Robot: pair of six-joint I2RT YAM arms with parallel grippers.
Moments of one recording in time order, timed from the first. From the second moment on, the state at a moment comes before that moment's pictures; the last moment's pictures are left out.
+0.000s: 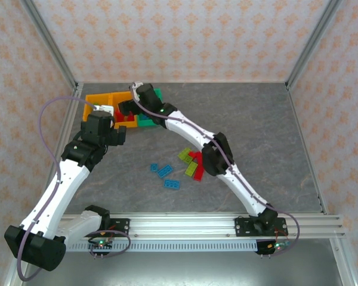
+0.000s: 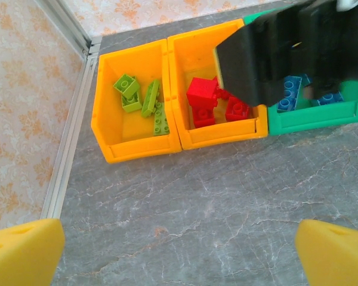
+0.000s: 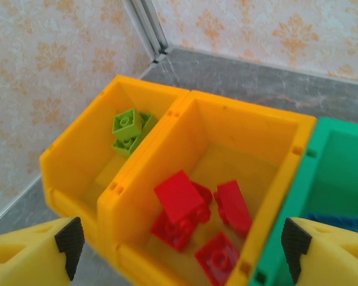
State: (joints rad) left arm -0.23 1.01 1.02 -0.72 -0.42 -0.04; right arm 0.80 2.60 2.53 -0.37 -0.07 0.30
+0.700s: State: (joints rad) left arm -0.39 1.14 1.02 -0.80 -0.07 -0.52; right arm 0.78 1.11 1.12 -0.70 0.04 0.49
